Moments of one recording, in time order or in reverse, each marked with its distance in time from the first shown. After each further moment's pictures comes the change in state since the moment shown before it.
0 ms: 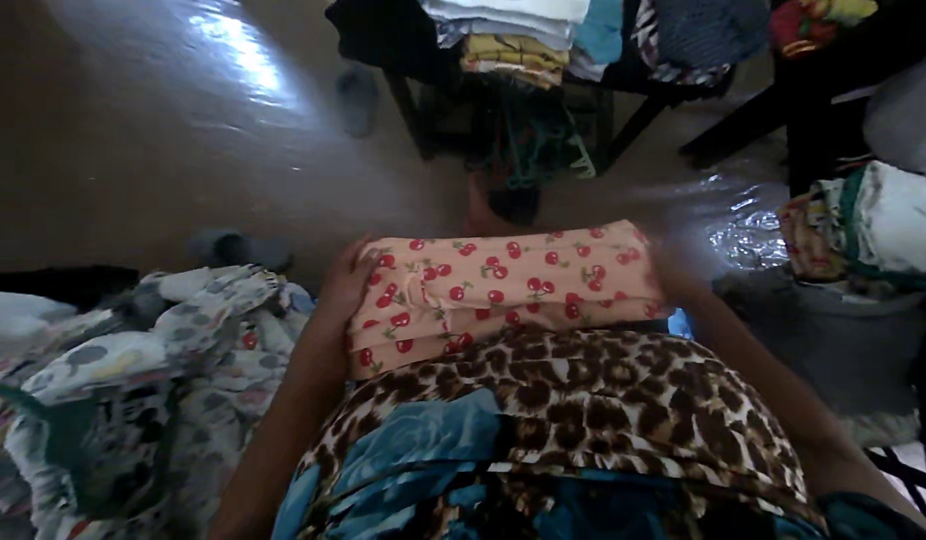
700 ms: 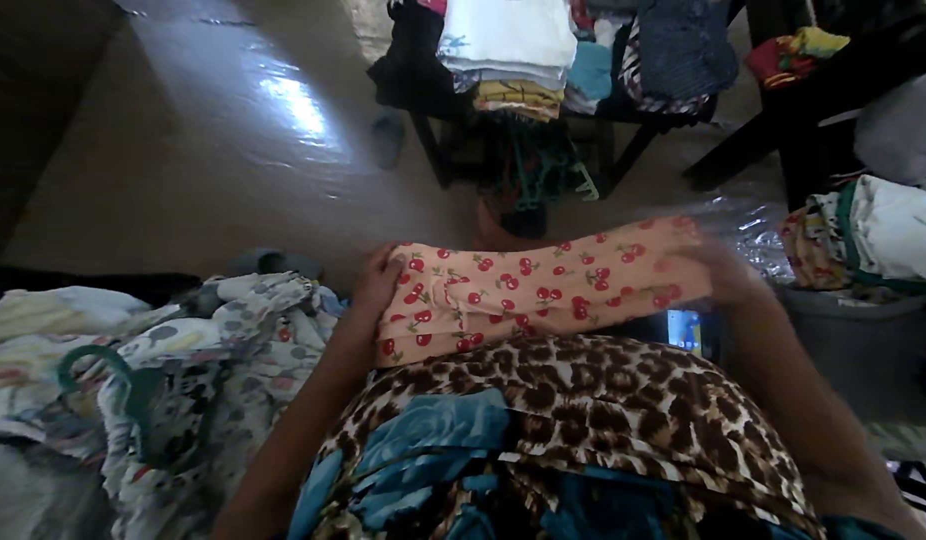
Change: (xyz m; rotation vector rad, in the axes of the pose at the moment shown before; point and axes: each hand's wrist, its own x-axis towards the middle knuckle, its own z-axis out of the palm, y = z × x) left_hand -0.005 0.016 0.012 0.071 0.116 0.110; right_hand -0.055 -0.027 -0.062 0.588 -0.352 -0.340
